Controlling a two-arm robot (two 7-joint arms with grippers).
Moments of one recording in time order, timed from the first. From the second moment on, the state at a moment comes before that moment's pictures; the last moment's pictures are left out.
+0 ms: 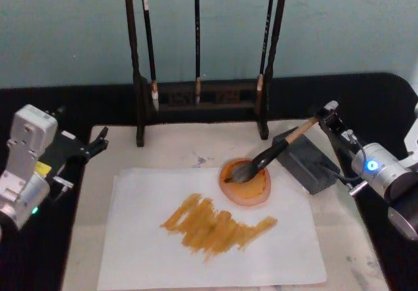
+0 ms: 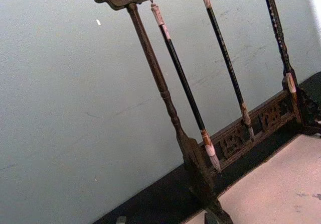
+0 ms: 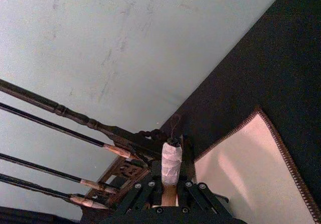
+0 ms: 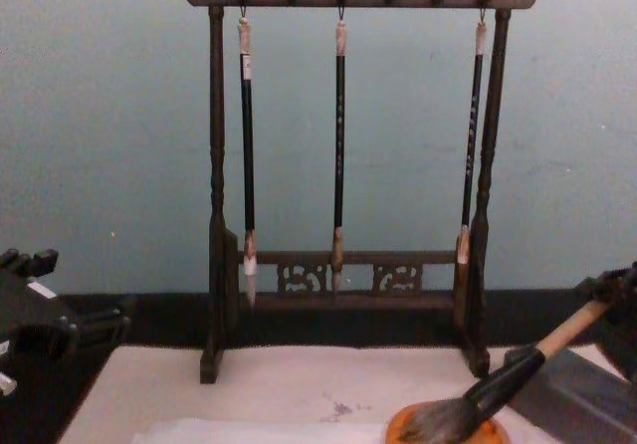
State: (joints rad) left arm -0.20 0.60 0.45 -1.41 -0.25 -0.12 0.03; right arm 0.33 0.34 -0.28 -1.18 1.40 0.21 0.12
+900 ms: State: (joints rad) left arm -0.20 0.60 0.45 -1.41 -0.25 -0.12 0.03; right arm 0.33 0.35 -0.29 -1.18 1.40 0.20 0.12
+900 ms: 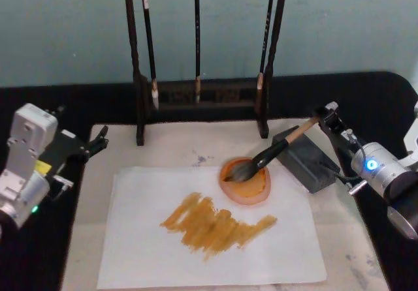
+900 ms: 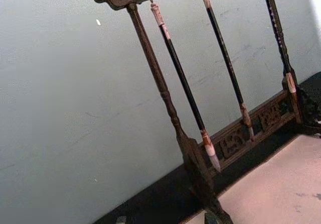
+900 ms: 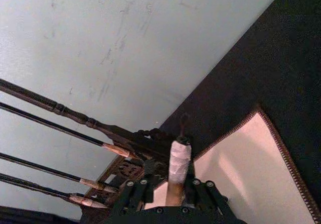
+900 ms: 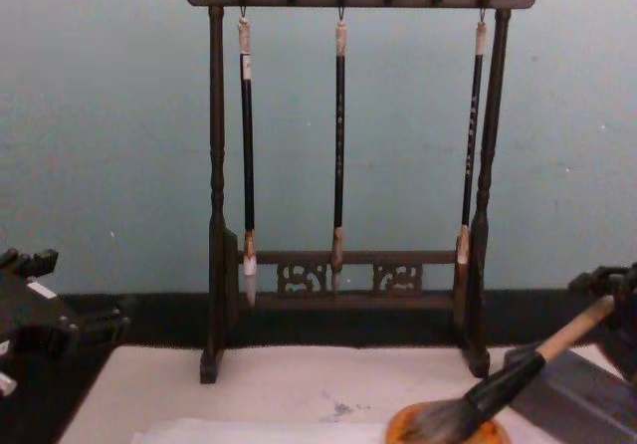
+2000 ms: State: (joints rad) left arm -0.20 0.60 0.45 -1.41 -0.25 -0.12 0.03; right arm 0.32 0.36 -0.29 -1.19 1.42 0.20 0.12
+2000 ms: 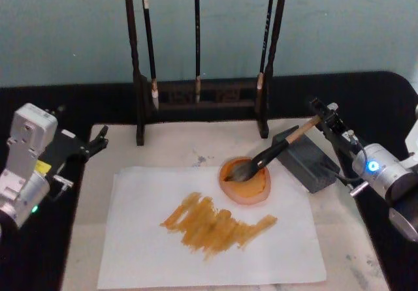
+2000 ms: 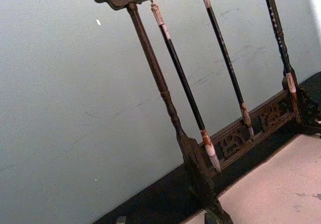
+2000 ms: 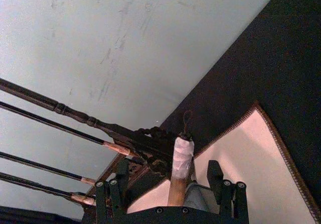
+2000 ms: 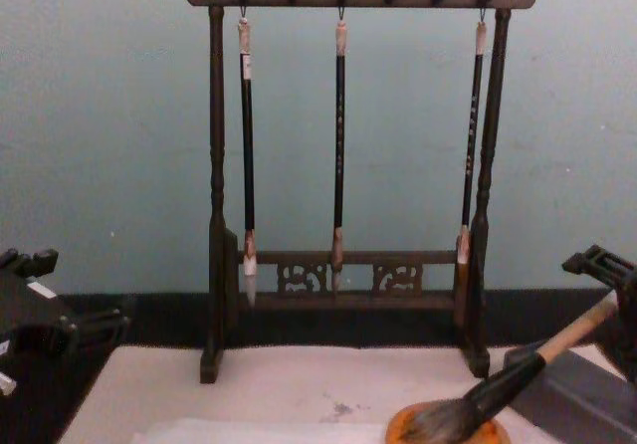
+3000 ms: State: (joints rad) left arm -0.20 0.60 0.45 -1.41 -0.25 -0.12 0.03; right arm 0.11 0.59 -0.39 -1.64 0.96 -0.09 -0.01
